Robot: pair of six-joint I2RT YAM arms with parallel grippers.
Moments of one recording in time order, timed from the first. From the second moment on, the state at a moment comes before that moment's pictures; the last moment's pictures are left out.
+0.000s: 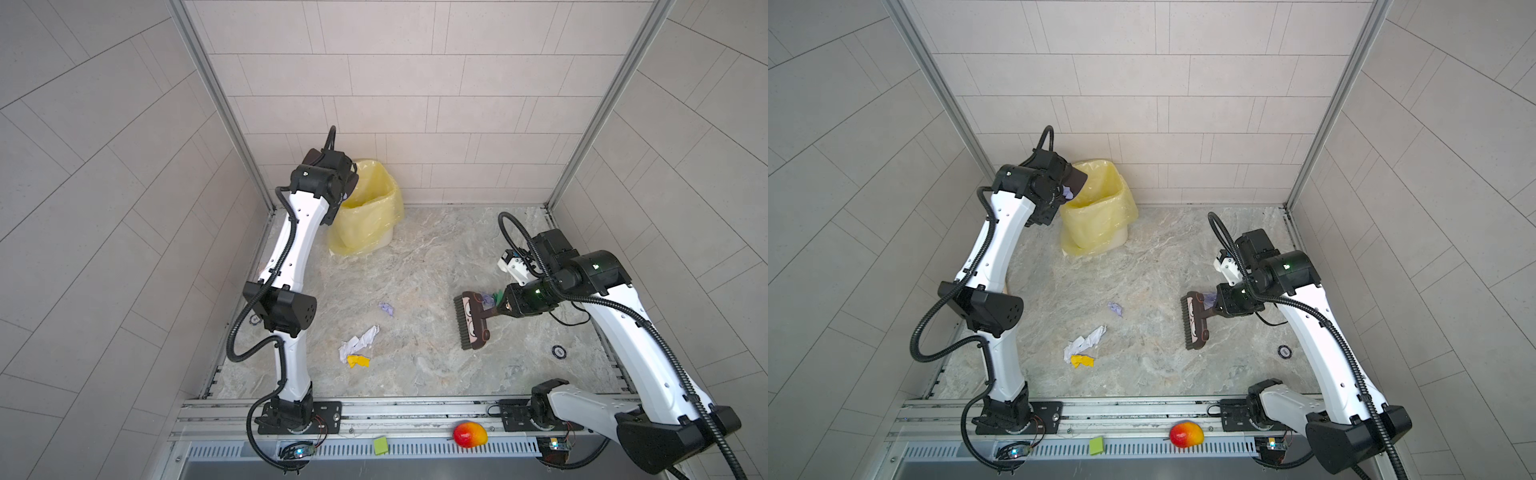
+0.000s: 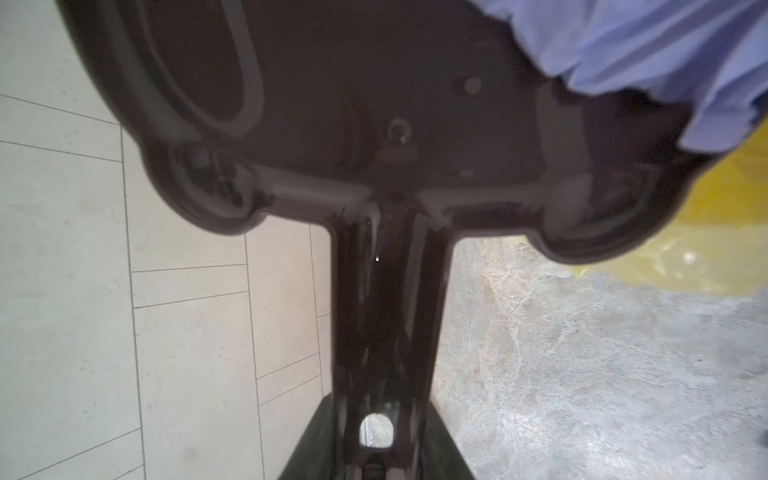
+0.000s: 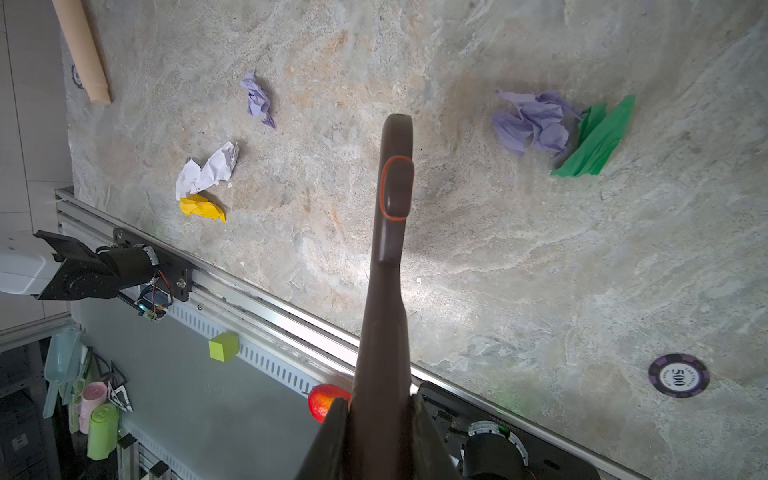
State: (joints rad) left arm -0.26 2.02 2.44 -1.57 -0.65 0.12; right arm 0.24 1.15 1.40 -1.52 -0.35 0.11
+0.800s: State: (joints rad) left arm -0.41 2.08 2.27 -1.17 -1.17 0.67; right arm 0.24 1.15 1.43 -1.57 -0.35 0.11
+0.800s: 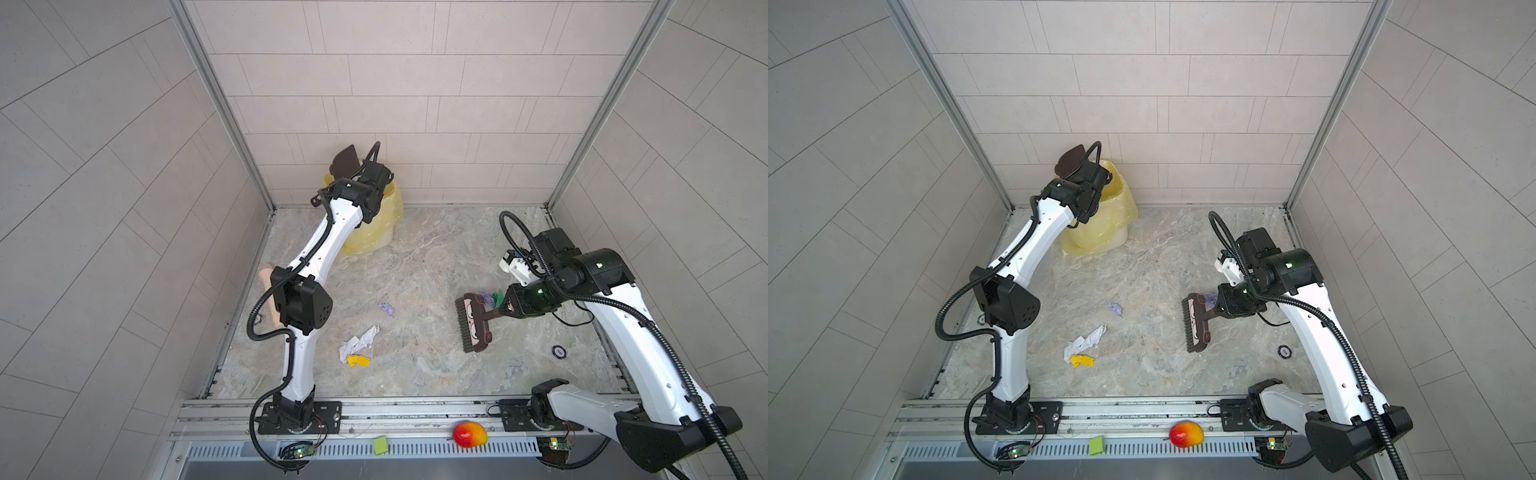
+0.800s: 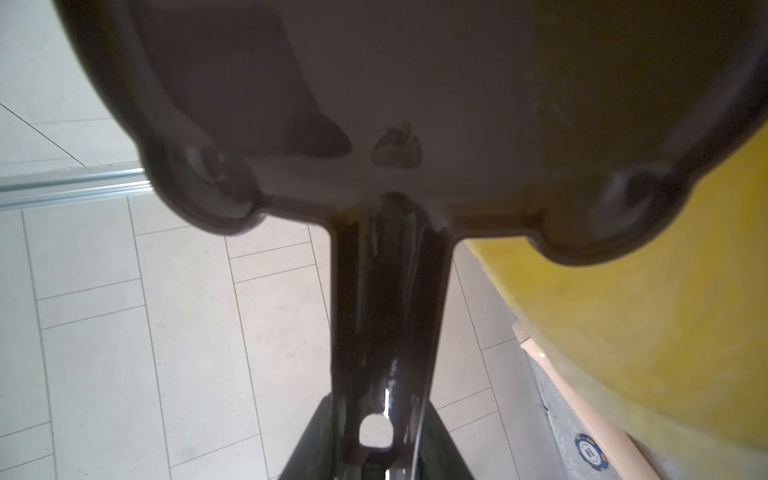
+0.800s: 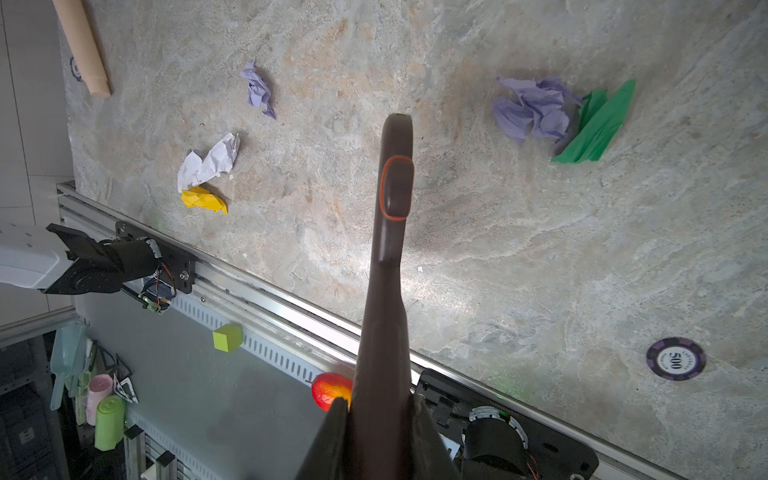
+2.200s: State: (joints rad) left arm -0.77 1.61 1.73 -1.30 -0.59 -0.03; right arm 0.25 1.26 1.59 -1.33 0.05 0.00
